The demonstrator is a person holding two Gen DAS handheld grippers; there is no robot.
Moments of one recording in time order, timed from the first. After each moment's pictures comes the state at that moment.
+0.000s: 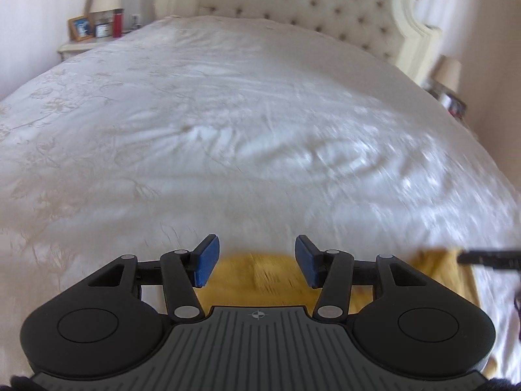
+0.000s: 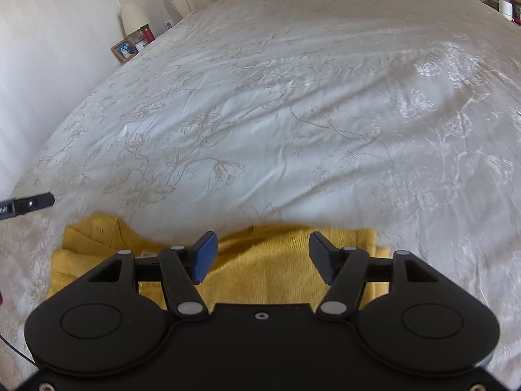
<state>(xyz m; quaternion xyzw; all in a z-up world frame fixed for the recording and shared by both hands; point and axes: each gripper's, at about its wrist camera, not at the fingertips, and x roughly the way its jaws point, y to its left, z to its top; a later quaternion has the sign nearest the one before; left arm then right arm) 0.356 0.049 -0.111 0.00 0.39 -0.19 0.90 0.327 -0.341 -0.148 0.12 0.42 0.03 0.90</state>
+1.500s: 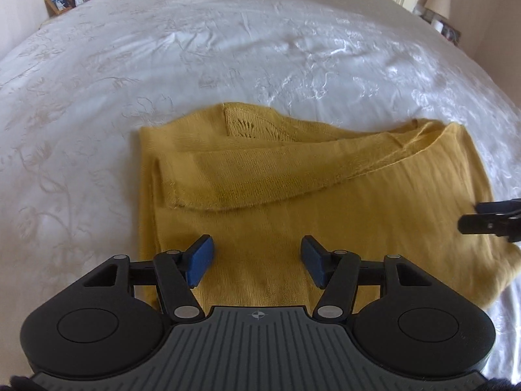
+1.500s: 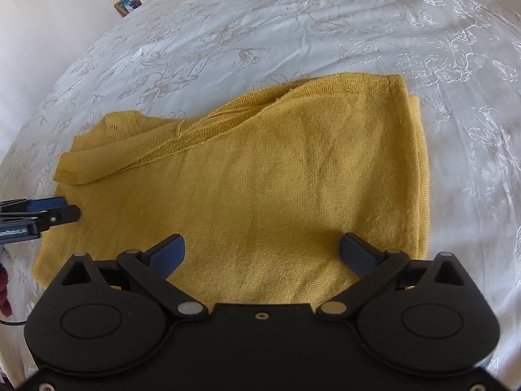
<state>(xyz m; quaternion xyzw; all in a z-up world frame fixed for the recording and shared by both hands) 0.301 0.034 -0.177 0.07 0.47 -0.19 0.86 0.265 -0.297 -0.197 0.12 0.49 0.04 0.86</state>
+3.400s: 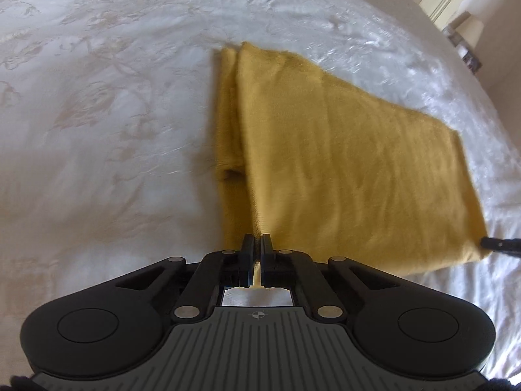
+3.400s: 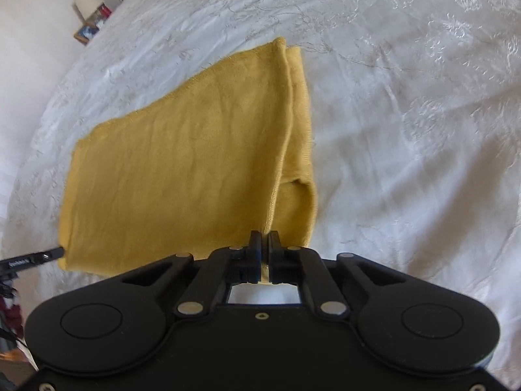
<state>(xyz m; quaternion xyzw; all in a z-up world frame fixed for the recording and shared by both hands) 0.241 0.122 -0.164 -0.04 0.55 -0.15 0.82 0.179 -0.357 -0.170 0.20 0.52 -0.02 0.83</state>
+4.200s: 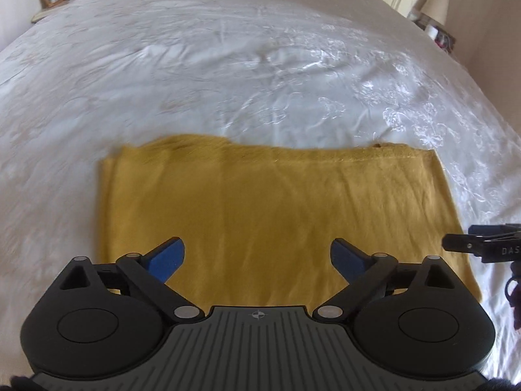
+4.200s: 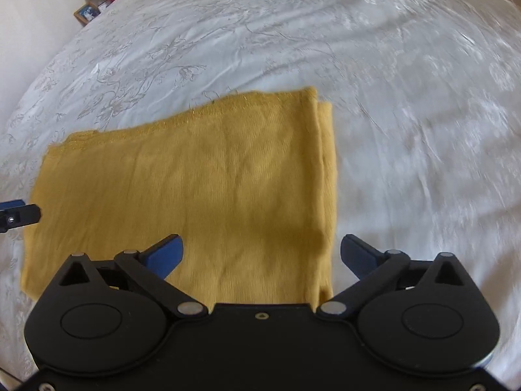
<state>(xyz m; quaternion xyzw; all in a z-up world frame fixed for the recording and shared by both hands) 0.308 -0.020 -0.139 0.04 0.49 -0.19 0.85 0.259 -0.333 -0.171 0.11 0.51 -0.03 0.85</state>
